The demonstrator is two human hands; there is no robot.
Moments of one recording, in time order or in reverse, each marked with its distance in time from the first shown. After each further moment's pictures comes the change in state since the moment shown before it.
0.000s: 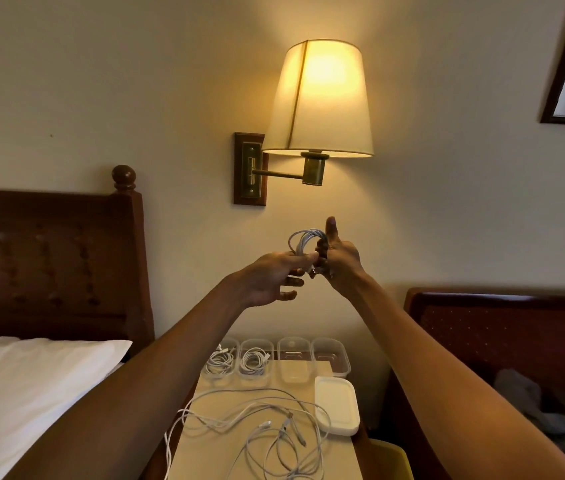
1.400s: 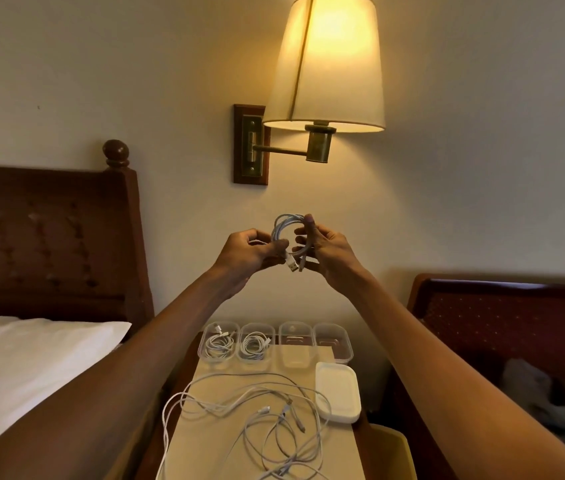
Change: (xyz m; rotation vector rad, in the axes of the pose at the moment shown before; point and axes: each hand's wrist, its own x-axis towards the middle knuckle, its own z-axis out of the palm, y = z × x) left_hand 0.009 -0.024 -0.027 -0.129 0.366 0.196; right_hand 0.011 0.027 0.003 -0.078 -0.216 0.012
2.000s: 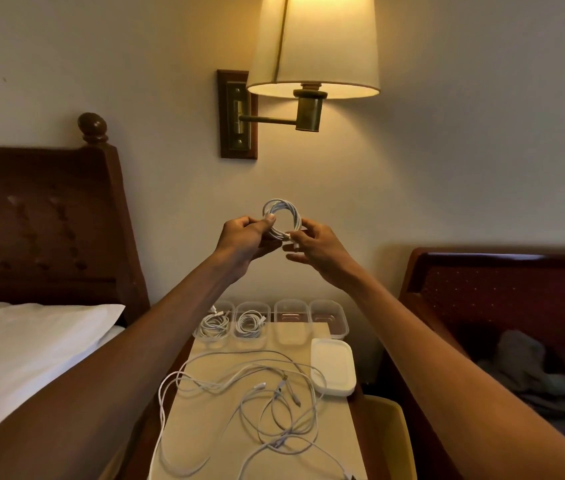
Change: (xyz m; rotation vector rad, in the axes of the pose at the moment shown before) left_hand 0.017 -0.025 0.020 -0.056 0.176 -0.098; right_hand -0.001 0.037 -0.016 -0.190 -0.115 -0.010
